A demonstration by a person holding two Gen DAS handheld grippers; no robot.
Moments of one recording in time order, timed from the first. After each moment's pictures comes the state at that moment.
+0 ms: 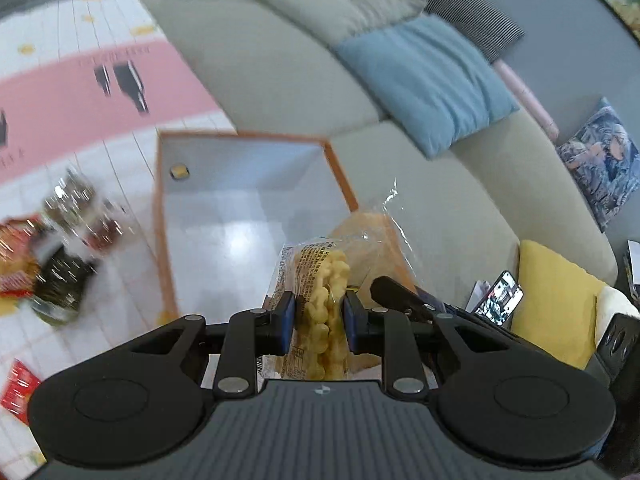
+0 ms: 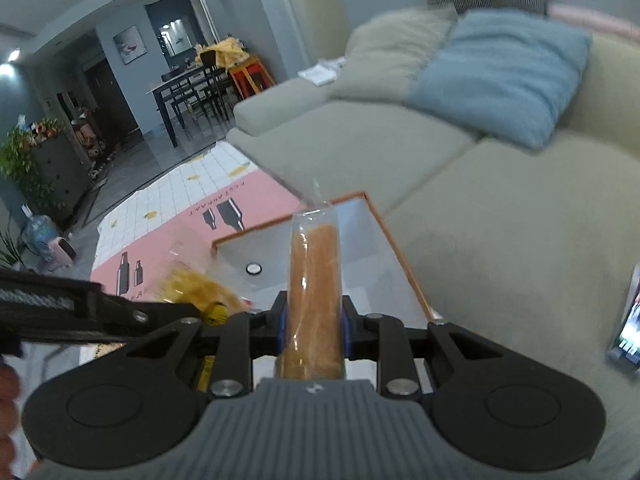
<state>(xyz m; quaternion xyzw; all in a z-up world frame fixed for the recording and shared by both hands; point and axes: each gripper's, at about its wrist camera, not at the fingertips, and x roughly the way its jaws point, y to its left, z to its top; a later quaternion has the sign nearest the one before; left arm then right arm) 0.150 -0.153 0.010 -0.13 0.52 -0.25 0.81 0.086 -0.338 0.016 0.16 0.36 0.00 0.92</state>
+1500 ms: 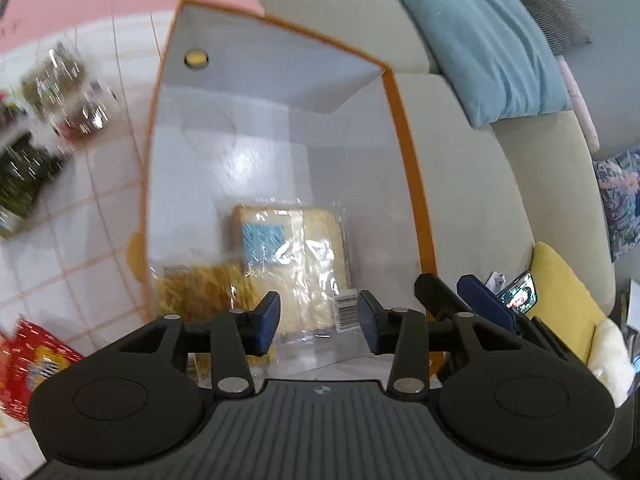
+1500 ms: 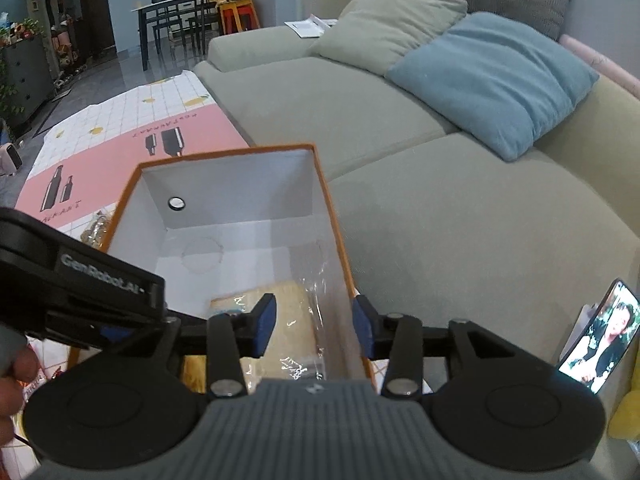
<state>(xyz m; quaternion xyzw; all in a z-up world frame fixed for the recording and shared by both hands) 0.162 -0.151 -0.045 -0.19 0.60 -0.21 0.75 0.103 -0.333 -0.009 0.01 0.42 -0.04 0.91</state>
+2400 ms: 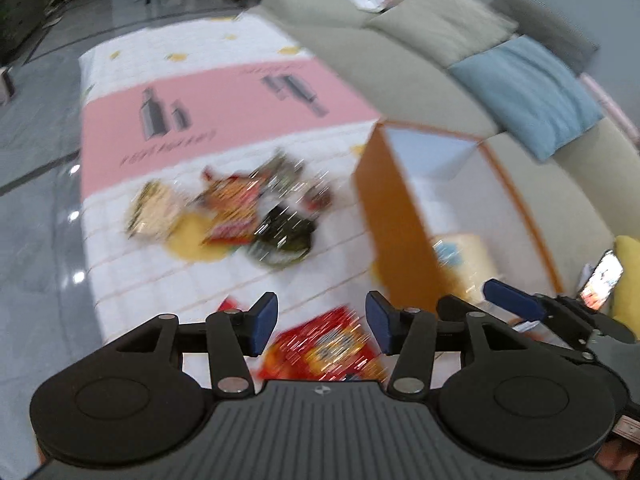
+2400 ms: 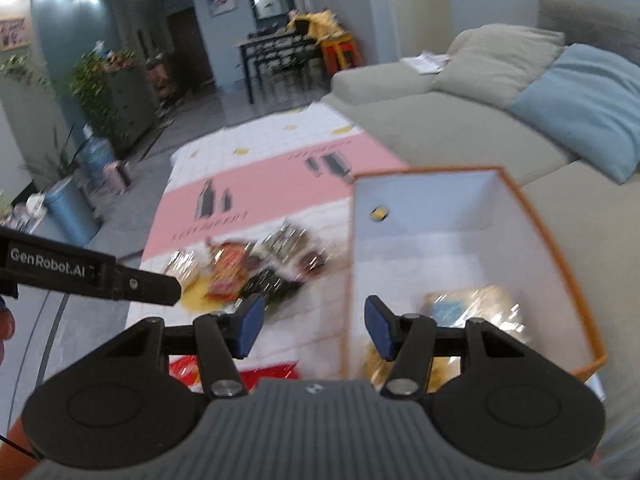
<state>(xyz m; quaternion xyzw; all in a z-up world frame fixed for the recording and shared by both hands) 0.057 0.003 0.016 -0.05 0.50 -0.10 0.86 0.037 -0.195 0.004 0.06 0.37 0.12 0.92</state>
